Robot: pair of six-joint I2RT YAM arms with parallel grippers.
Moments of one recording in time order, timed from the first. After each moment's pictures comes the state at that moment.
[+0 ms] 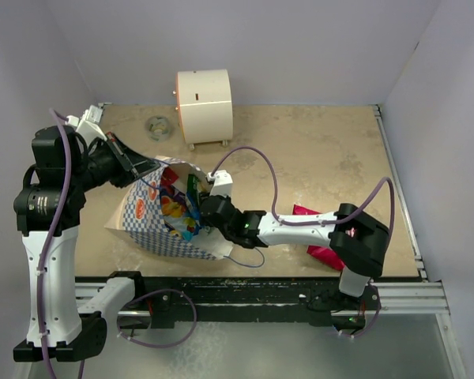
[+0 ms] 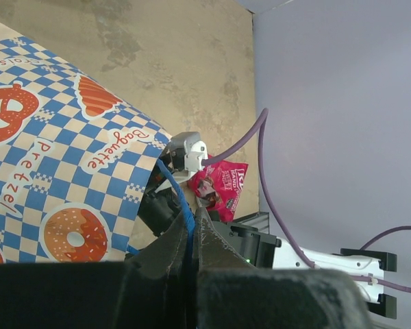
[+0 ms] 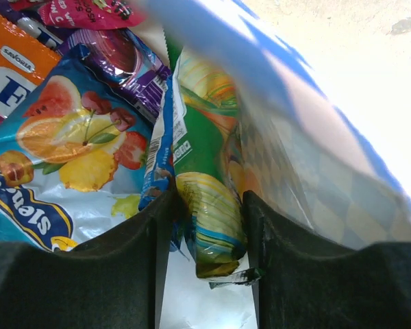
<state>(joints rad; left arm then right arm) 0.01 0.98 1.57 -1.07 0.57 -0.73 1.18 1.74 1.10 0.05 0.61 0.66</state>
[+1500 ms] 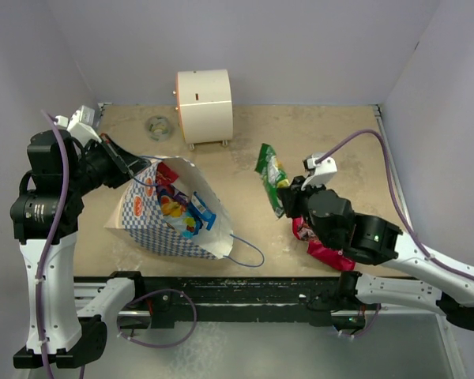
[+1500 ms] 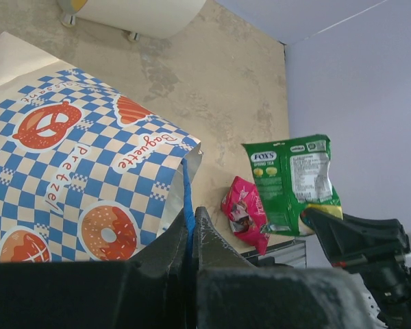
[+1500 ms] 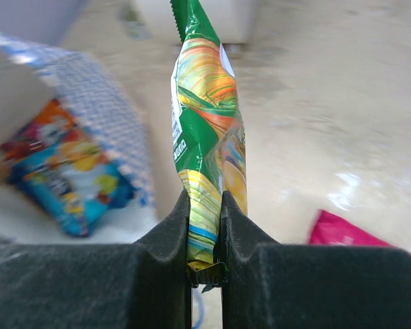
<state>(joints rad) 0.01 0.95 1.57 -1.07 0.43 -0.64 1.16 0.85 1.03 -0.49 0.68 0.46</state>
